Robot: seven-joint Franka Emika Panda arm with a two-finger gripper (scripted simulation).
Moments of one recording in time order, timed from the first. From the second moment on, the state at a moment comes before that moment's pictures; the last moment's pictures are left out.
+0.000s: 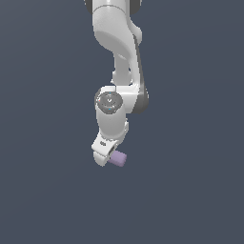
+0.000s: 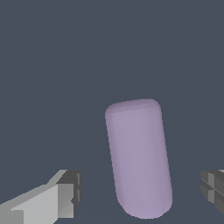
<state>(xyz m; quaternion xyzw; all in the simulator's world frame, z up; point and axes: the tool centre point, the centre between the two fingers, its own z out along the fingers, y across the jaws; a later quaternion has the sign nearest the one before) 0.053 -0.034 0.099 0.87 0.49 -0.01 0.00</state>
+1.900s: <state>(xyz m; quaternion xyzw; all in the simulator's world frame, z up) 0.061 -0.039 0.040 0.83 0.55 0.00 0.00</state>
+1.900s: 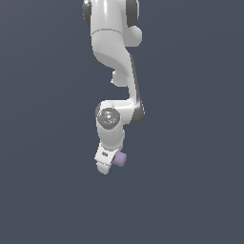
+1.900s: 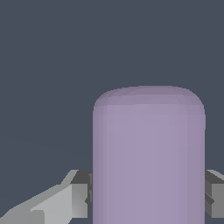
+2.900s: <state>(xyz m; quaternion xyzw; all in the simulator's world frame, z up) 0.047 -0.014 0.080 0.83 0.55 0.00 0.00</state>
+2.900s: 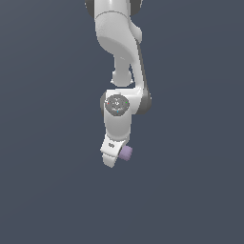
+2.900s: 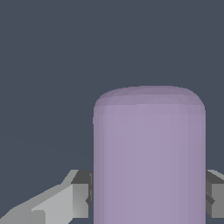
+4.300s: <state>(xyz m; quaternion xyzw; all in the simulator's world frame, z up) -0.015 0.118 0.291 0.83 0.55 0.00 0.00</state>
